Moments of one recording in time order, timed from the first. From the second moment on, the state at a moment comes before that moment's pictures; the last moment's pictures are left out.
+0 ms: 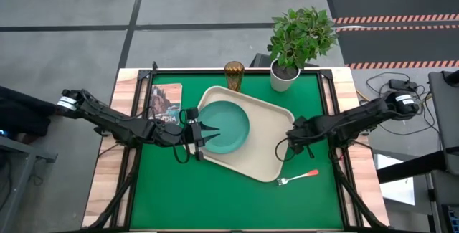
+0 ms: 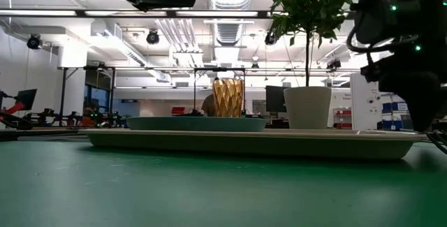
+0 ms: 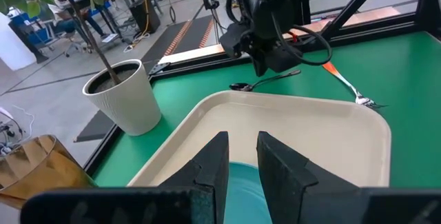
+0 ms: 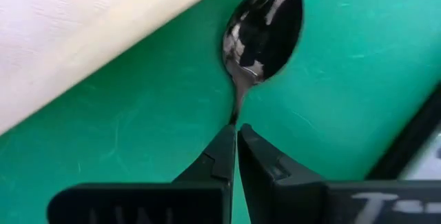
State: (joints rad) left arm -0.28 1.19 0.71 0.23 -0.51 0.14; right arm 0.15 1.27 0.61 -0.98 0.16 1.10
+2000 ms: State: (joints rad) left arm -0.28 1.18 0.71 0.23 -0.54 0.30; right arm 0.15 1.17 0.77 -0.87 0.10 1.32
